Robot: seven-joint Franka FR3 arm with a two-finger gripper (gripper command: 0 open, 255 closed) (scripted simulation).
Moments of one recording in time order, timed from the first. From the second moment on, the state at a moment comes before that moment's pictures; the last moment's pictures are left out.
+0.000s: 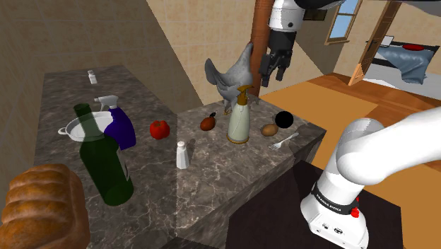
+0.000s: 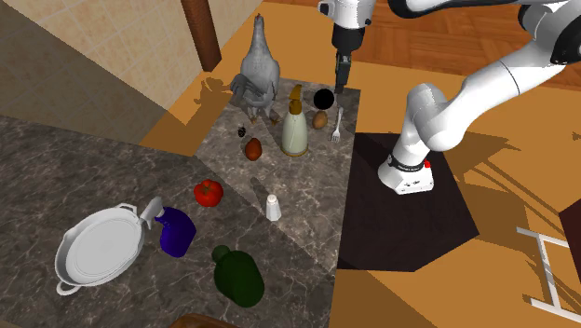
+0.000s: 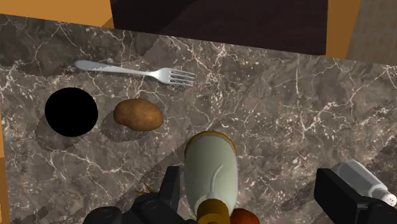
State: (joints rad) arm 0.02 -0.79 -0.04 -2.36 -0.04 1.58 0.08
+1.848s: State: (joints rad) arm 0.12 -0.01 0.35 -2.08 -0.07 2.01 0.63
